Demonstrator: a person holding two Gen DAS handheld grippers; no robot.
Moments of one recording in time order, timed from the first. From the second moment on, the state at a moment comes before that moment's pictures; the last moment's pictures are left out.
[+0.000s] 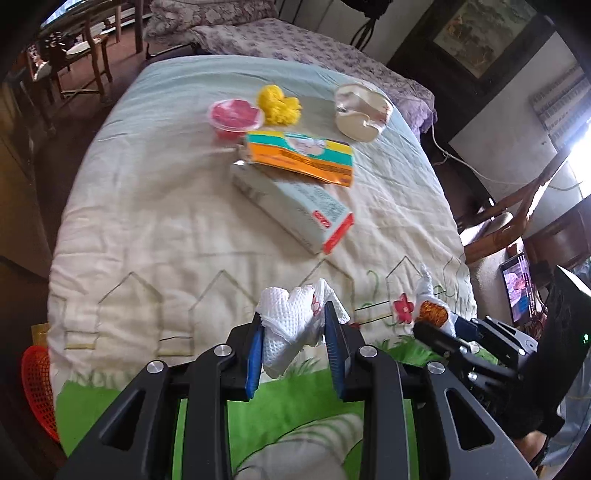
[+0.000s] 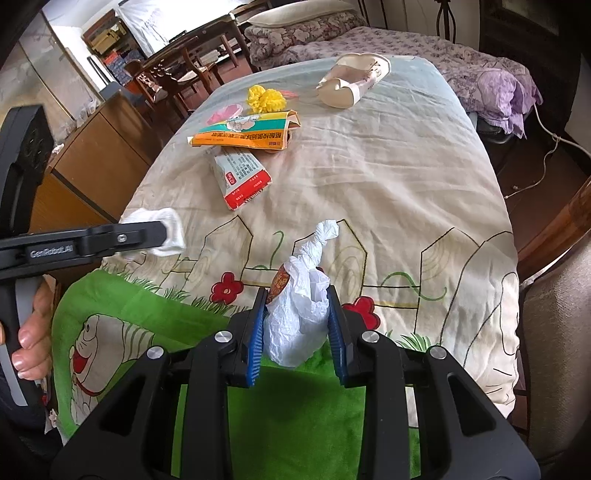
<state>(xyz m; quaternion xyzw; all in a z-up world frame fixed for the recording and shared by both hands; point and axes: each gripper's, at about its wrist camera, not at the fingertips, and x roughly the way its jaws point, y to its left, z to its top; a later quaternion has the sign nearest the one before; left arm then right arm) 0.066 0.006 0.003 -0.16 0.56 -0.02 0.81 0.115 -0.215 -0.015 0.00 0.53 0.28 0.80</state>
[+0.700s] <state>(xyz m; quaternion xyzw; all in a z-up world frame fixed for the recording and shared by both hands) -0.016 0.097 0.031 -0.21 0.51 0.04 0.84 0.071 -0.143 0.027 -0.05 0.50 0.36 0.79</state>
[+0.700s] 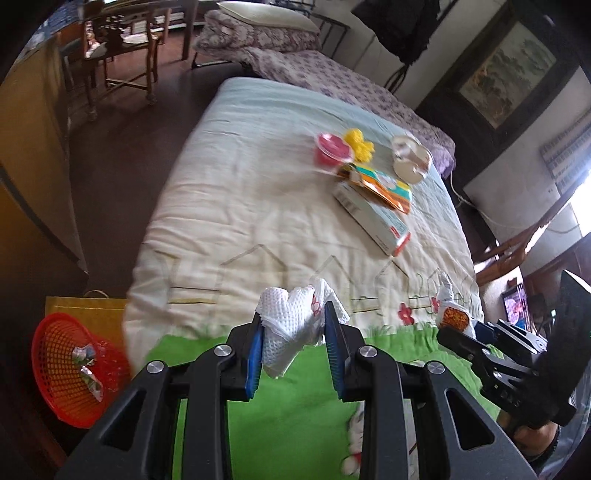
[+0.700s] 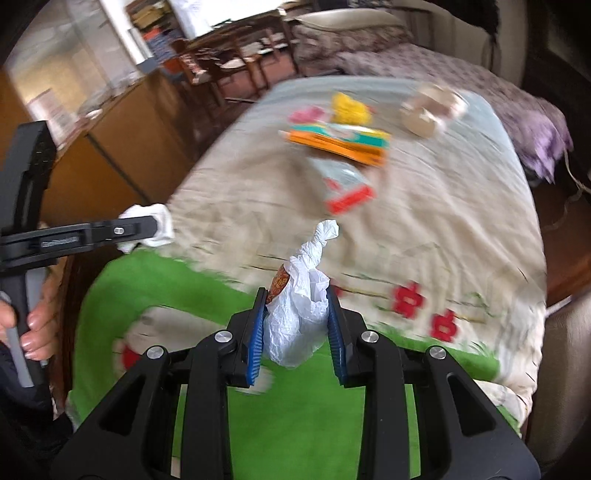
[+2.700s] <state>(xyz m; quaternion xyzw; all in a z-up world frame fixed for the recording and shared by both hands) -0.260 0.397 -0.087 -0.46 0.46 0.33 0.69 -0.113 0.266 -0.036 -0.31 0.52 0.59 0.53</state>
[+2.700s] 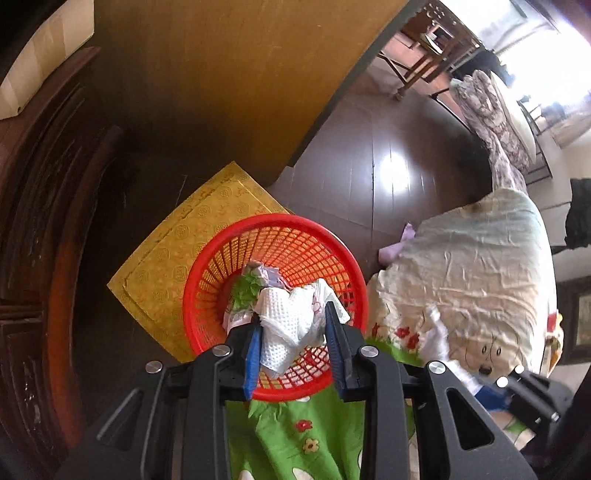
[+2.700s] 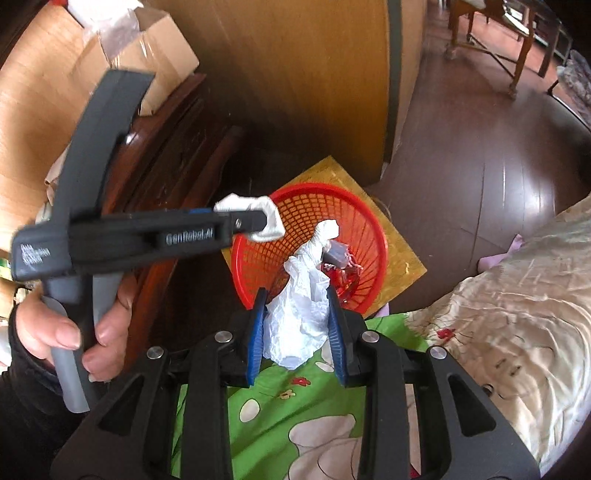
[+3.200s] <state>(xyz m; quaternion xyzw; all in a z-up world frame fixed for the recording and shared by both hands) -0.263 0.411 -0.095 -0.49 0.44 0.37 0.66 -0.105 0.273 -0.046 -0.29 0.54 0.58 0.54</state>
